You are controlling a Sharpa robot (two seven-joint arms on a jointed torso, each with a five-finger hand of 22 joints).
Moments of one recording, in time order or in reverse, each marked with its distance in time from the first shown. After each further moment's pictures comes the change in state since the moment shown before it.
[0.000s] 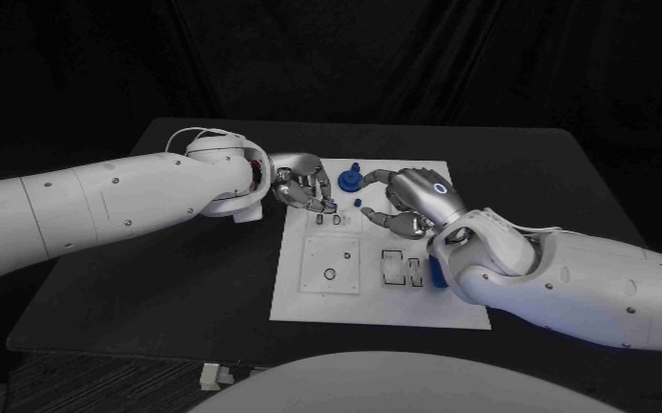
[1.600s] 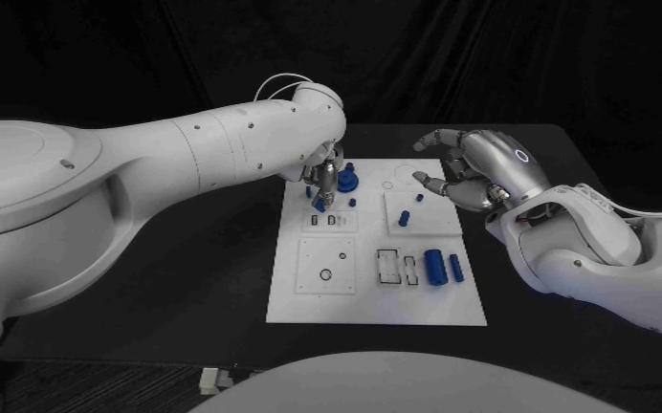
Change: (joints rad) left arm 0.079 0.505 0.001 -0.474 0.026 0.601 -0.600; left_hand -0.285 -0.068 0.258 -0.237 0.002 0.039 0.035 -0.055 0.016 0.004 -0.028 0.029 -0.008 0.000 -0.021 0.000 0.000 0.000 0.006 -0.023 0.023 0.000; right arm 0.130 -0.307 0.001 0.235 0.032 -0.034 -0.035; right_hand 0.023 0.002 -0.010 0.004 -0.023 0.018 -0.007 0.024 -0.009 0.000 0.000 0.000 0.000 0.000 0.000 -0.021 0.000 0.000 0.000 0.000 -0.026 0.000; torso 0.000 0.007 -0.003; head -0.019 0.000
